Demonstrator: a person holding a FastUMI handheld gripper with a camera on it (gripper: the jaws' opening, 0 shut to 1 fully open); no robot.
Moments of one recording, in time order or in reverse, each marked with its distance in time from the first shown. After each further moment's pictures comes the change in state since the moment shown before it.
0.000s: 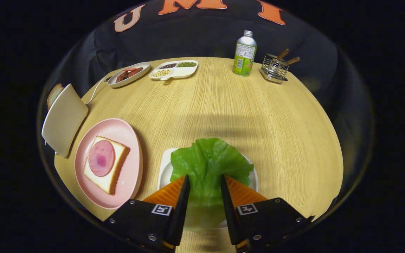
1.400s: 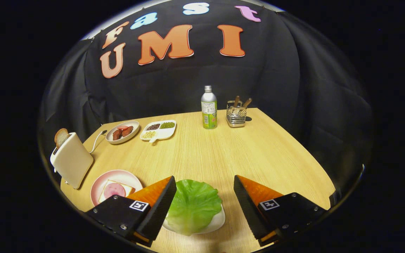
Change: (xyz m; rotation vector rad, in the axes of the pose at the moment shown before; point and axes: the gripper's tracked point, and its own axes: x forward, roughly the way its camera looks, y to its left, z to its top) arm -0.076 -0.055 0.058 0.174 -0.392 -0.092
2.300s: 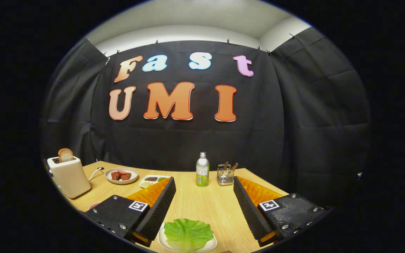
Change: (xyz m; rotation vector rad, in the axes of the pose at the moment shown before) arm -0.071 -0.008 0.081 -0.009 -0.558 -0.075
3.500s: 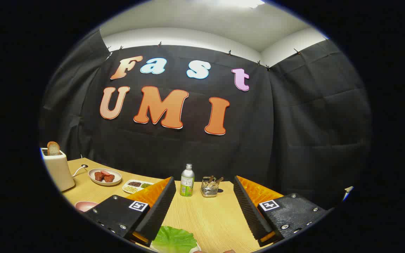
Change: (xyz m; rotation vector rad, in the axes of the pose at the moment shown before) arm 0.008 -0.015 0.048 -0.123 -0.125 -0.116
